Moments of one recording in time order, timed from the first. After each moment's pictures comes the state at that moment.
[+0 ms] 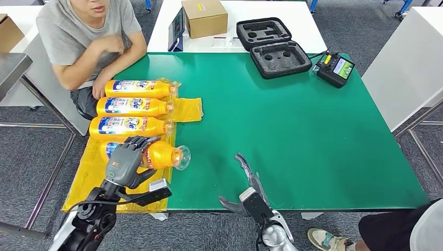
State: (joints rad) left arm -0.12 0.15 -0.25 -1.47 -1.04 0.37 -0.33; right arm -0.11 0.13 0.13 -0.99 0.33 -0.22 -0.70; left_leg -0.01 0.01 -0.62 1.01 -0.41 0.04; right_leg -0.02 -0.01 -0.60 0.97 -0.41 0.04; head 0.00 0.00
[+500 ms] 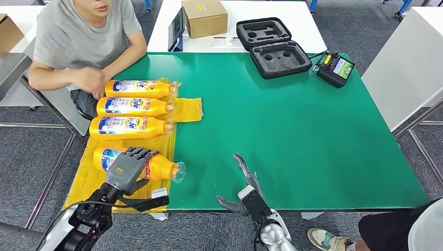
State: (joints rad) left arm -0.17 0.22 -0.31 -1.32 -1.18 0.31 -0.28; right arm -0.13 0.15 0.13 -0.96 0.31 -0.21 -0.70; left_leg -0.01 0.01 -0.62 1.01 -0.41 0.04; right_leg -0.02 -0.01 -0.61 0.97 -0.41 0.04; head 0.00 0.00
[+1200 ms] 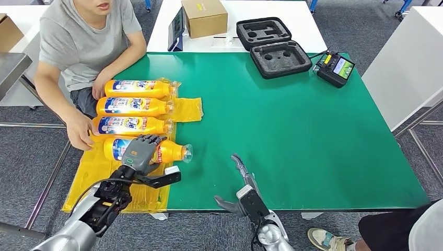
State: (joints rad) left arm -0.47 0.06 -0.36 -0.78 -1.13 0.49 -0.29; right arm -0.14 0.15 0.15 -0.93 0.28 -0.23 -0.70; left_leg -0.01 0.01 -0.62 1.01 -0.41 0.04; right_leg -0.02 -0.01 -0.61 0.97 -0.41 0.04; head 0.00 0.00
